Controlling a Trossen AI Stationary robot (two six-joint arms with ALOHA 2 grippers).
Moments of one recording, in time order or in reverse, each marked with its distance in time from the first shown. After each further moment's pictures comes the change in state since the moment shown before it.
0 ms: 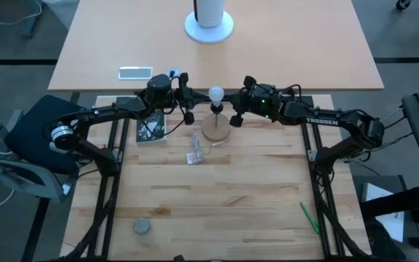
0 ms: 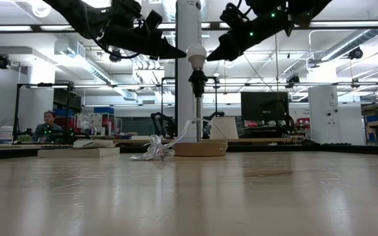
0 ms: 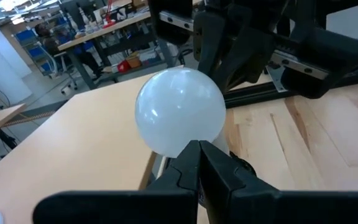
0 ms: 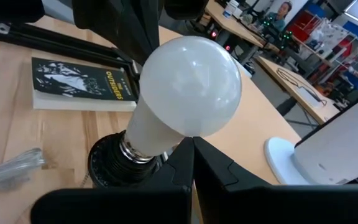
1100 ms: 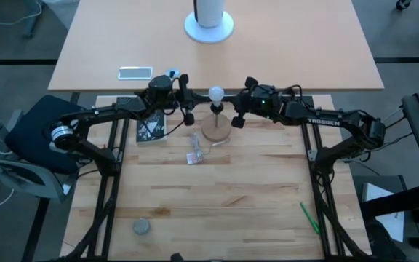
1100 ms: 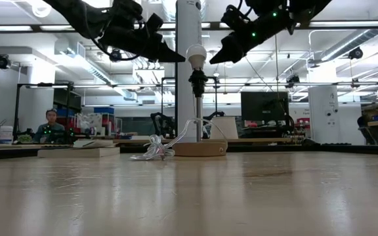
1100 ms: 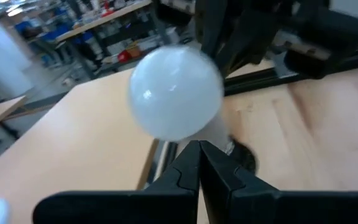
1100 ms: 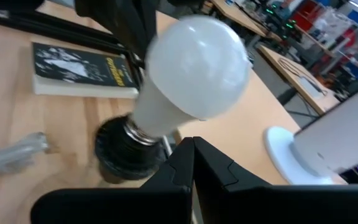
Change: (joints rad) left arm 0.000 -0.002 0.000 -0.046 -0.040 0.035; right arm -0.004 -0.017 0.000 -0.065 0.033 0.000
